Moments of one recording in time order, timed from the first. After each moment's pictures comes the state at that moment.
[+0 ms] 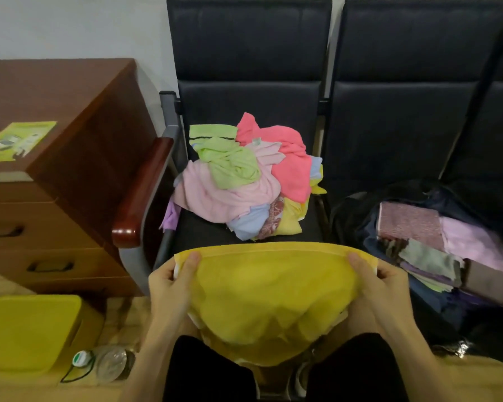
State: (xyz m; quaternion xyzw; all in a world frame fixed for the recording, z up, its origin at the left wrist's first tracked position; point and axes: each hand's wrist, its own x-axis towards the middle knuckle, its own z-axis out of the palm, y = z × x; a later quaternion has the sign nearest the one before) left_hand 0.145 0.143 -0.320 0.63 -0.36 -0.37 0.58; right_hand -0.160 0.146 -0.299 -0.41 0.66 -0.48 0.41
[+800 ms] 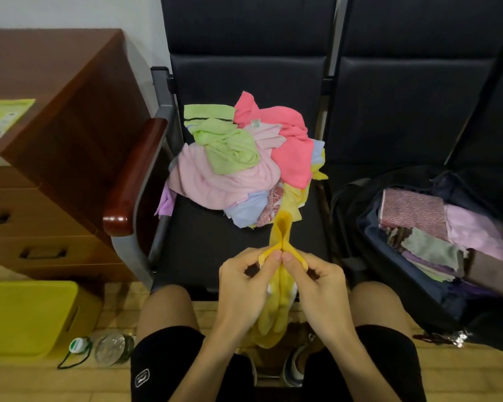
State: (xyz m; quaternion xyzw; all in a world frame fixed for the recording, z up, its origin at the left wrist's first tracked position) left_hand 0.051 0.146 -0.303 0.54 -0.49 -0.45 0.52; right_hand -0.073 0.155 -0.289 -0.53 0.57 -0.47 0.42
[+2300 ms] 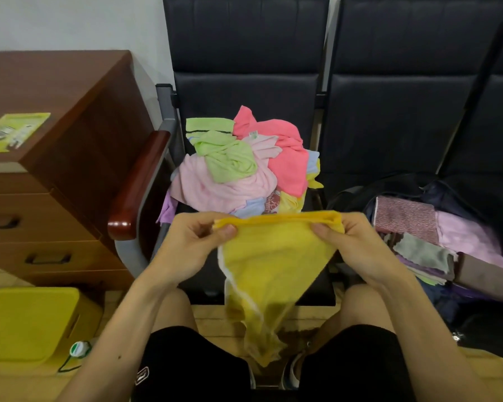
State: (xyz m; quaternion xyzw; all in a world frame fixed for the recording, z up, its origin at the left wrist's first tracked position) left_hand 0.125 0.115 -0.253 0.41 -0.60 -0.49 0.49; right_hand -0.139 0.111 -0.242 -0.57 0.45 -0.41 0.55
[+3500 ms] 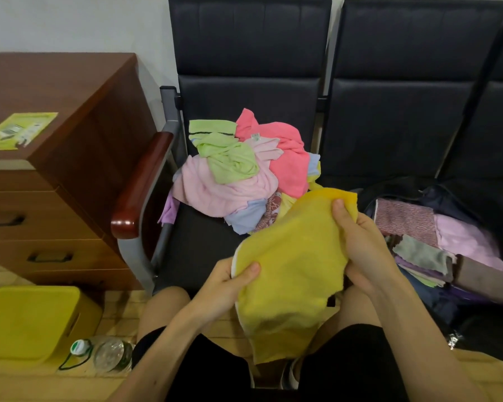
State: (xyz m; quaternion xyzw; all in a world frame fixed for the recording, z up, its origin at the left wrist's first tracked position) left_hand 0.089 0.154 -0.306 0.48 -0.45 -0.64 0.40; right_hand -0.126 0.120 -0.231 -0.35 0.48 -0.52 0.61
